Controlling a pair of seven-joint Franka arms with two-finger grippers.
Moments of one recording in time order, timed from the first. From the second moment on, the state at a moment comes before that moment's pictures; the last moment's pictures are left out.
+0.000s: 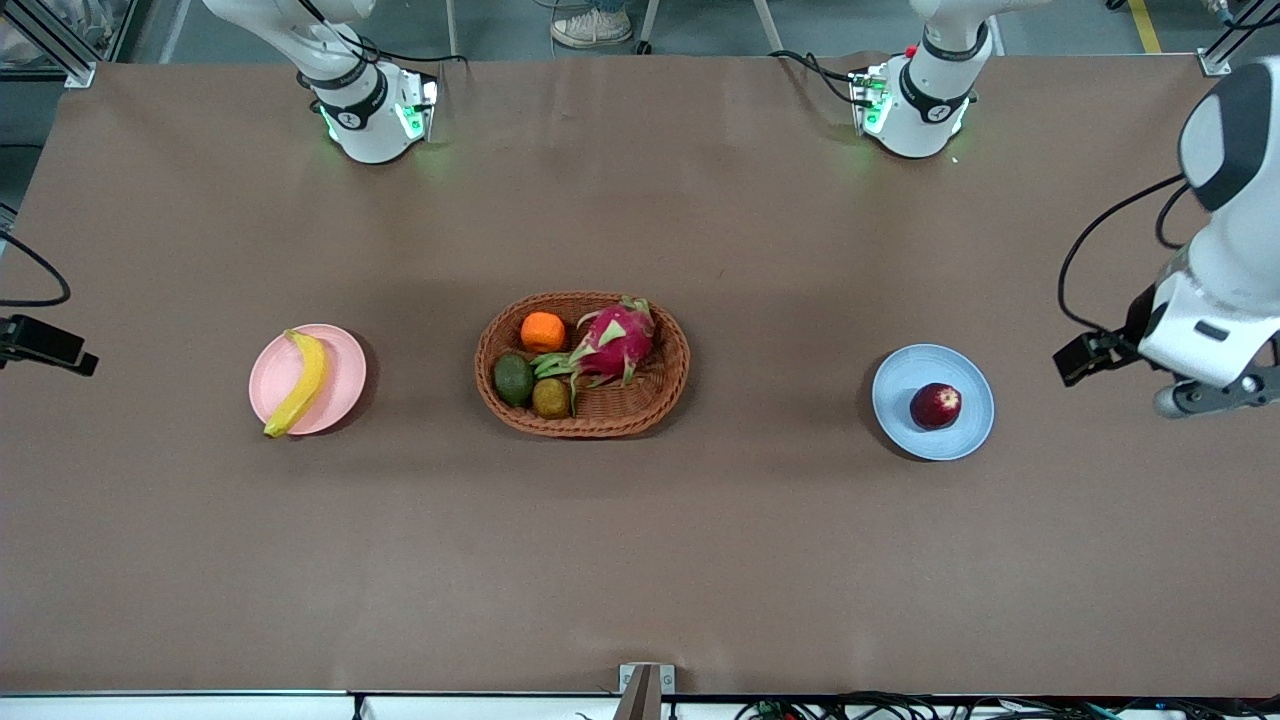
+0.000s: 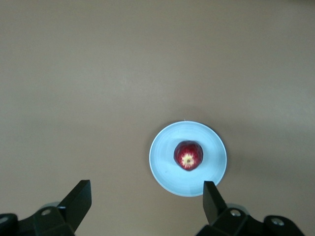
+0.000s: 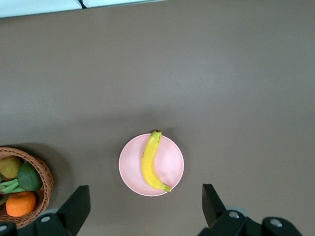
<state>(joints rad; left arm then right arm) 0.19 0.15 -0.31 -1.57 0.18 1.77 -0.25 0.00 0.29 -0.16 -1.22 0.05 1.53 -0.04</state>
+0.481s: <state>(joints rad) 0.14 0.00 -0.23 -1.54 0.11 1.57 -0.12 -0.02 0.20 -0.15 -1.28 0.05 1.56 -0.04</state>
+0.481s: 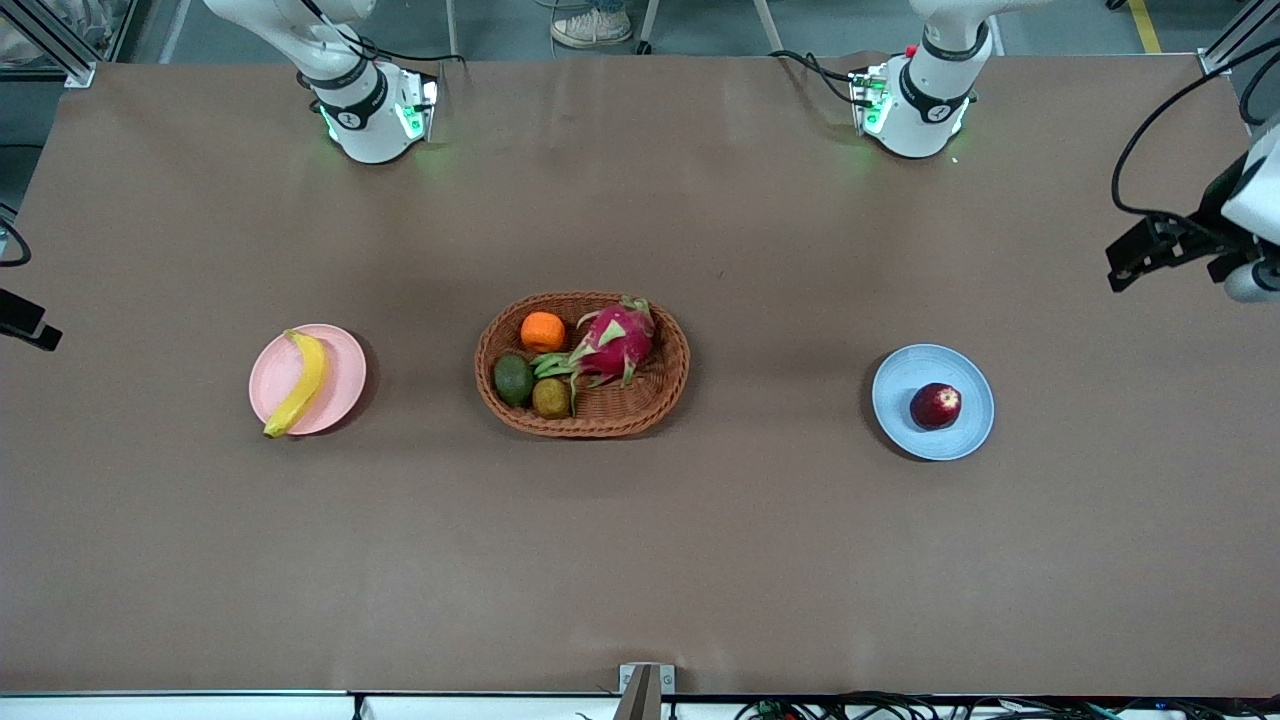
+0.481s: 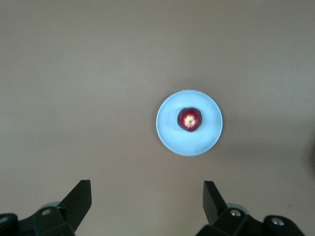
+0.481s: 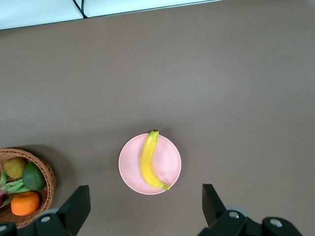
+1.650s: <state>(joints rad) 0.10 -0.03 -0.23 -1.55 0.01 1.51 -0.12 -0.11 -0.05 -0.04 -1.62 0.05 1.67 -0.04</state>
